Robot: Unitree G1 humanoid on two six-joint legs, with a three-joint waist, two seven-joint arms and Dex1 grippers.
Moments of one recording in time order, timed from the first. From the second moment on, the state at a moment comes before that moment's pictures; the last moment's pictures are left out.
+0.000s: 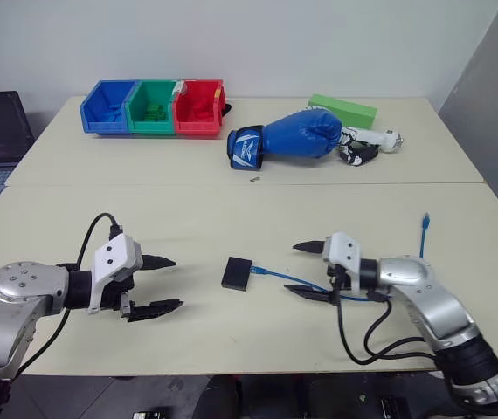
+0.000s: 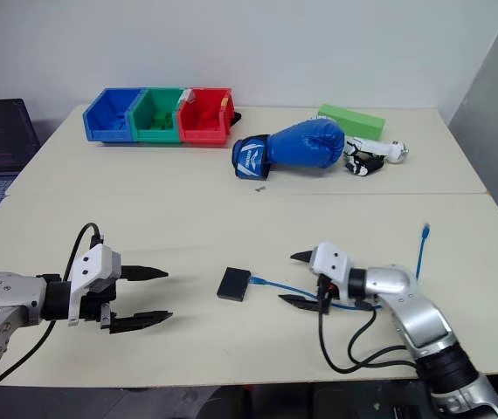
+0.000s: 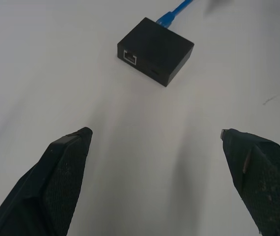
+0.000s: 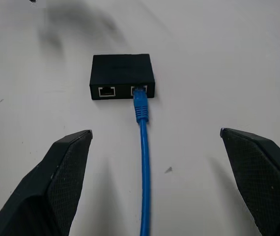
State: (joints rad) left arm 0.00 1.01 0.18 -0.22 -0.42 0.39 -1.26; right arm -0.31 -0.50 0.31 -0.11 0.17 0.24 0.93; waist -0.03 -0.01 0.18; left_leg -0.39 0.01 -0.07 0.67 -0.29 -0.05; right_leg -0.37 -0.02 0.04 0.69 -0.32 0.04
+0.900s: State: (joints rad) left arm -0.09 0.99 0.08 -0.24 -0.44 0.43 -1.27; right arm -0.44 -0.36 0.43 0.05 0.01 0.25 0.89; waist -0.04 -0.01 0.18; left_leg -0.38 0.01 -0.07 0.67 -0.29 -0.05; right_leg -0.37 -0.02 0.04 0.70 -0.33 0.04
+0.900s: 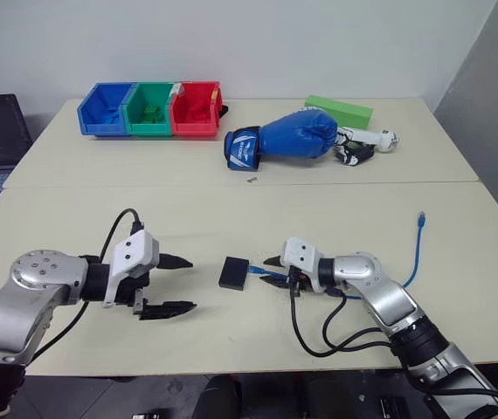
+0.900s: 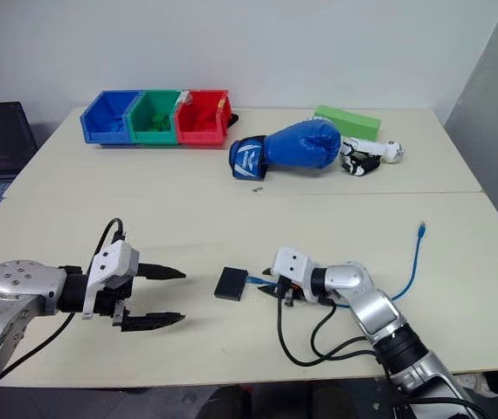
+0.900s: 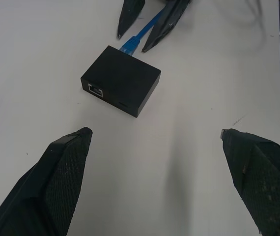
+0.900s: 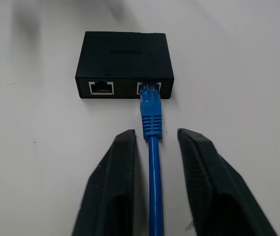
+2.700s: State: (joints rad) left arm -0.34 0.62 0.23 -0.04 -1.05 1.15 -0.92; right arm -0.62 -0.49 0.37 -0.10 -0.06 -0.10 0.94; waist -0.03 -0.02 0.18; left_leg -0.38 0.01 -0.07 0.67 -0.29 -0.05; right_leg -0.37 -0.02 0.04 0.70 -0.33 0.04
